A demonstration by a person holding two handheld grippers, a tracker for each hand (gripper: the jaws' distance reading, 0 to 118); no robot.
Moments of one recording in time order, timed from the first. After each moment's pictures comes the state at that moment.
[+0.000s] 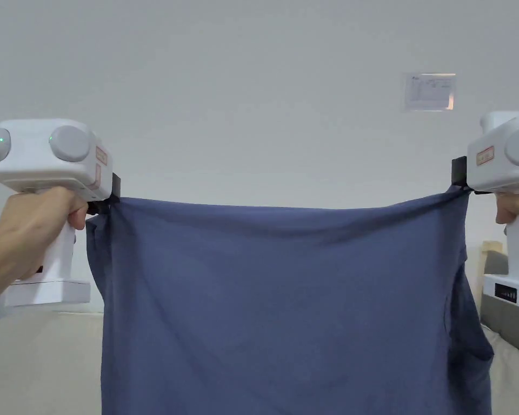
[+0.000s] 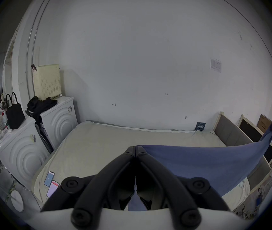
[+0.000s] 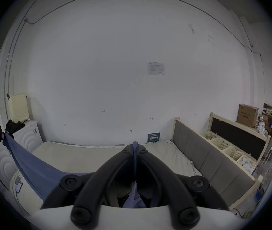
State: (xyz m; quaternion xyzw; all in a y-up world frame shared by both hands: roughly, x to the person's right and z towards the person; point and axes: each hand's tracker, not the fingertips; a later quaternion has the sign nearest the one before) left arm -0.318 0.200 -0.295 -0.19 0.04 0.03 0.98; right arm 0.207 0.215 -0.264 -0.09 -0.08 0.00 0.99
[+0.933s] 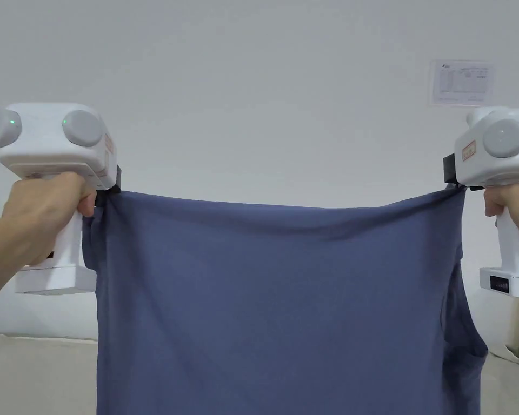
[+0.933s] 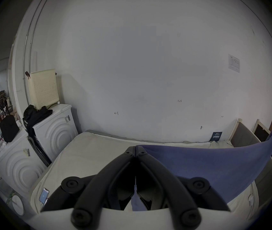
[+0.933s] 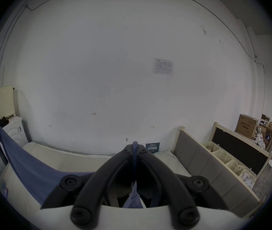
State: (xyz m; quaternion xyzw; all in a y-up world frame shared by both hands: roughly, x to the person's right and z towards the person) left arm -0.303 0.192 -0.544 -0.20 0.08 0.06 0.98; right arm 0.198 0.209 -0.523 -0.10 -0.11 0.04 0.99
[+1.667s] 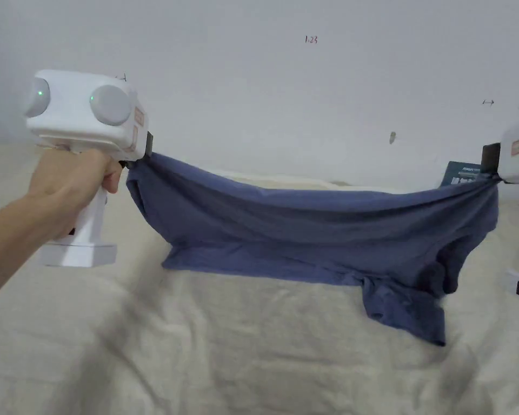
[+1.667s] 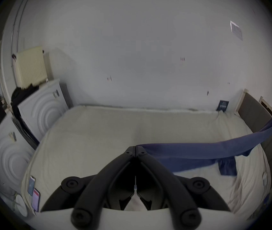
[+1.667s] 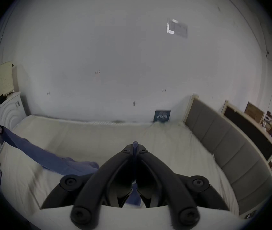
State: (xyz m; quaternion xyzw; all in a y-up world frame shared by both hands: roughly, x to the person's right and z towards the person) left arm -0.287 -0.052 -0.529 -0.31 0.05 0.01 0.95; right arm 0.192 -0.028 -0.525 -0.26 -0.08 0.04 0.96
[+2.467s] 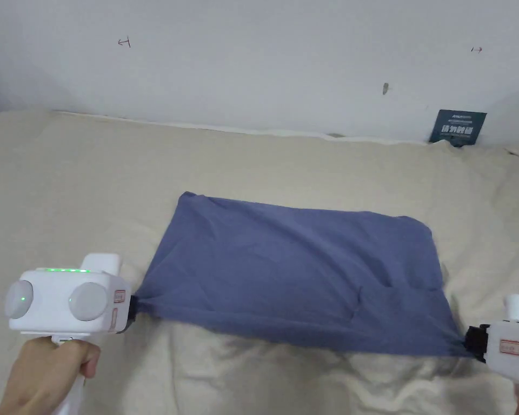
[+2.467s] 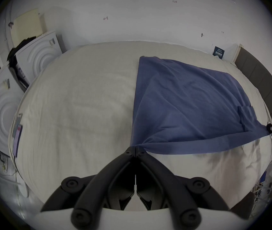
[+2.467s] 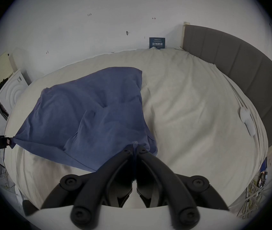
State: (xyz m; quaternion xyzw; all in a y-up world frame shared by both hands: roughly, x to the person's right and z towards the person) left arm -0.313 -0.229 -0.312 -0.45 0.03 0.02 0.89; right arm 0.234 -0.245 -0.288 -0.41 -0.07 -0.07 0.91
